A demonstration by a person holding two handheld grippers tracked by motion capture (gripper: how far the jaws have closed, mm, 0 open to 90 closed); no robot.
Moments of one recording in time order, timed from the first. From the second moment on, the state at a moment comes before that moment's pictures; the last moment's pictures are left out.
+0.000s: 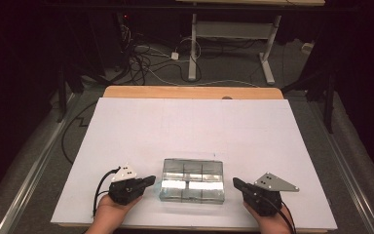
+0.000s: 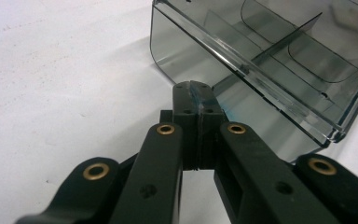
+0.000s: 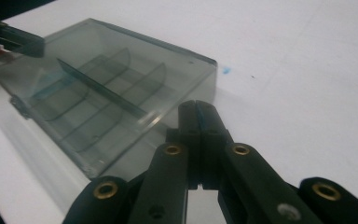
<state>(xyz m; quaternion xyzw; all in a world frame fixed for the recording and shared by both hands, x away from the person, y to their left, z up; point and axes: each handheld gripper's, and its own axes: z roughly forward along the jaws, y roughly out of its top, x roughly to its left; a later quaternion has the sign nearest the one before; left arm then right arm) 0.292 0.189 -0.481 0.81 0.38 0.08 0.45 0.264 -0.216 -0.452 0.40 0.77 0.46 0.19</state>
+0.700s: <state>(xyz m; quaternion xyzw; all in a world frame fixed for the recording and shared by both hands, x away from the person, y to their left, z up) 0.294 0.190 -0.484 0.82 0.36 0.02 0.45 0.249 -0.156 -0.434 0.31 0.79 0.51 0.14</state>
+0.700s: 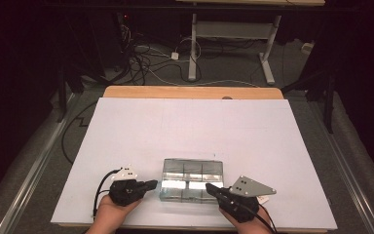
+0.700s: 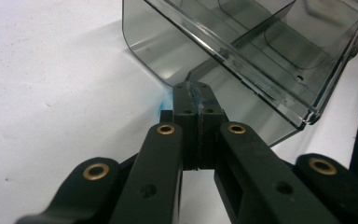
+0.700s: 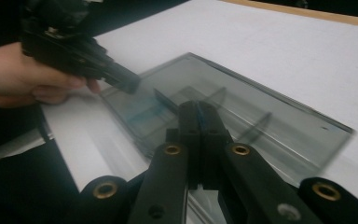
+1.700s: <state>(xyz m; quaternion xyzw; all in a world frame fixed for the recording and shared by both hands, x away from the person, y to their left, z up) 0.285 0.184 -0.487 0.84 0.34 0.02 0.43 0.235 -0.094 -0.486 0.26 0.86 0.45 0.04</state>
